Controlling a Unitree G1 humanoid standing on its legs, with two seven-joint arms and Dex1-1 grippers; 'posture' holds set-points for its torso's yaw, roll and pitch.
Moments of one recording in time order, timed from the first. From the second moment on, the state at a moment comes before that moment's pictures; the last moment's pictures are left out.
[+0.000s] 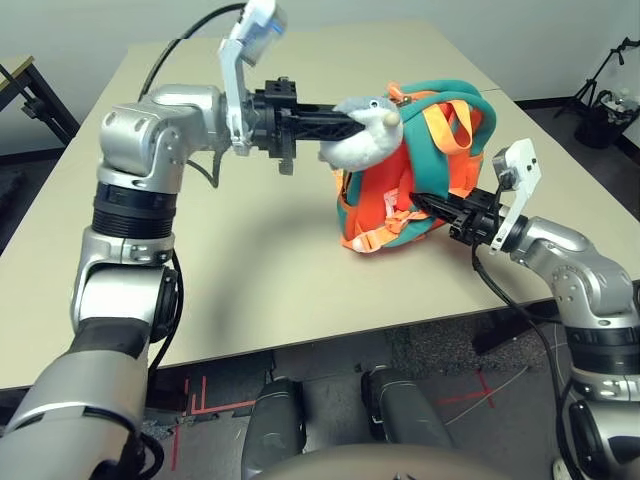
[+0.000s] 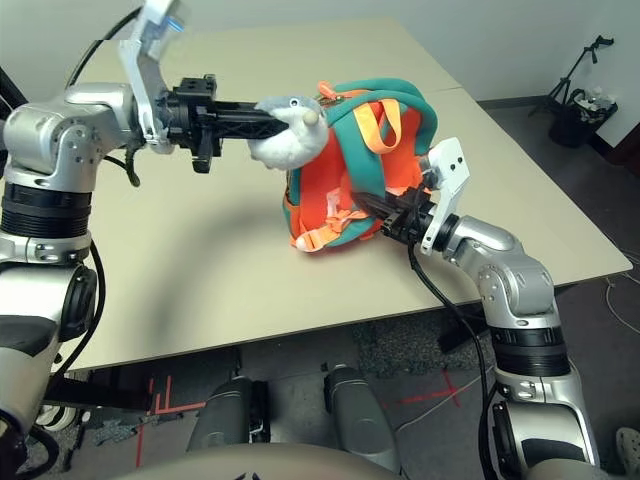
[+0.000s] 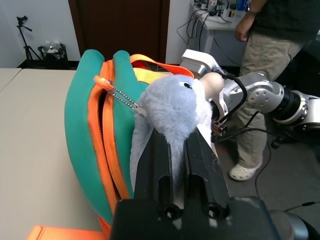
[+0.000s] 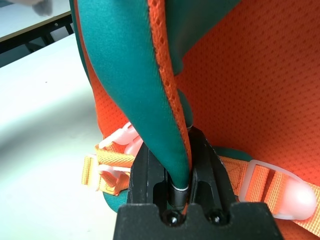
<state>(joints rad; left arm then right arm) -1.05 0.56 -0.05 0.18 -0.59 0.87 -1.21 -0.35 -0.48 -0.09 -0.12 0.53 0.59 0.76</state>
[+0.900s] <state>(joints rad) -0.66 0.60 -0.04 0.12 -0.61 0.96 -1.14 -0.37 -0.48 -0.07 -0.10 0.52 0.59 0.77</state>
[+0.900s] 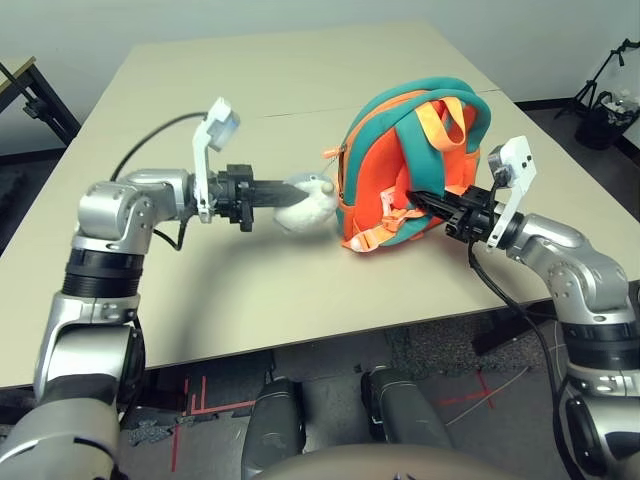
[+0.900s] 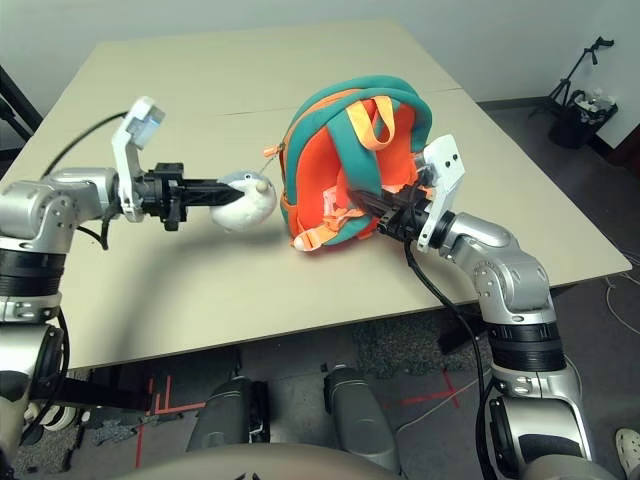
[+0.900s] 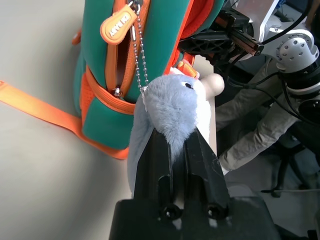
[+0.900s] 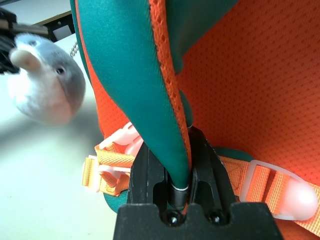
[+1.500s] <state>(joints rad) -0.58 0.54 -0.04 0.22 -0.59 0.91 -1.09 -0.37 -0.48 -0.07 -0.10 0.52 0.59 0.77</state>
